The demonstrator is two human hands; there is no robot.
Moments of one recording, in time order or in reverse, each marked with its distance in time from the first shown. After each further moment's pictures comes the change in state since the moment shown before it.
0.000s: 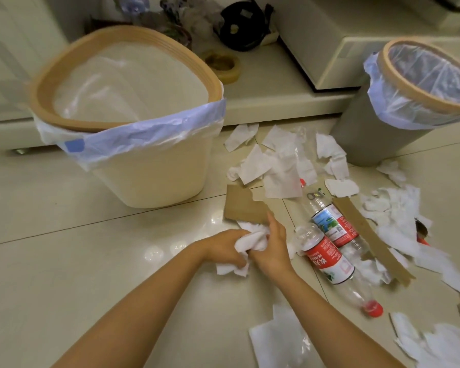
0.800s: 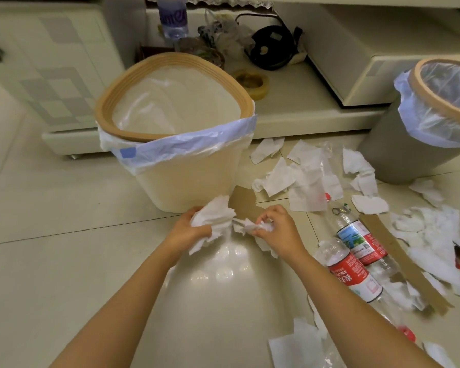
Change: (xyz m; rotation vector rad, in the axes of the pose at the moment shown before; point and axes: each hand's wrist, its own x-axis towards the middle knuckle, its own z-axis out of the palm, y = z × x) left_hand -0.089 -0.034 -0.049 -0.587 0.713 -0.112; right_hand 0.031 -0.060 0.007 -0.179 -0.133 -0.243
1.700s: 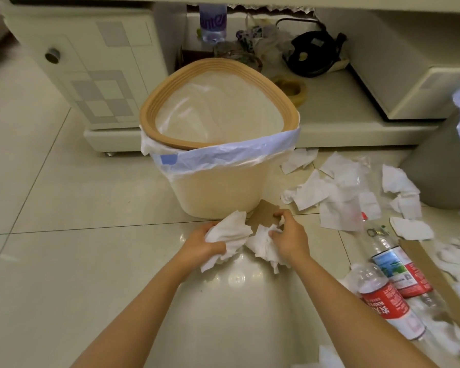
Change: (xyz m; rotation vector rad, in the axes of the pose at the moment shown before) left_hand -0.012 -0.012 -0.022 -0.033 -0.002 -0.043; right_hand 0.039 -0.006 0.043 -0.139 0.051 0.153
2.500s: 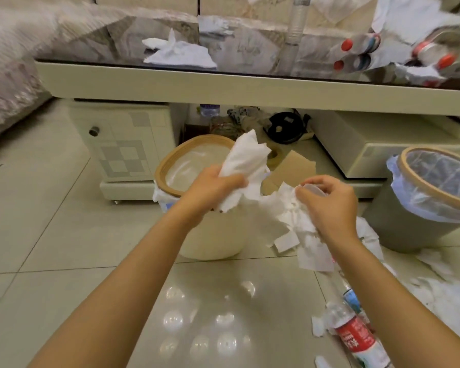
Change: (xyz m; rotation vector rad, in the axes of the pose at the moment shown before) left_hand -0.084 0.218 0.003 0.046 0.105 0.448; right_hand -0.069 -0.140 -0.190 0.381 0.460 -0.289
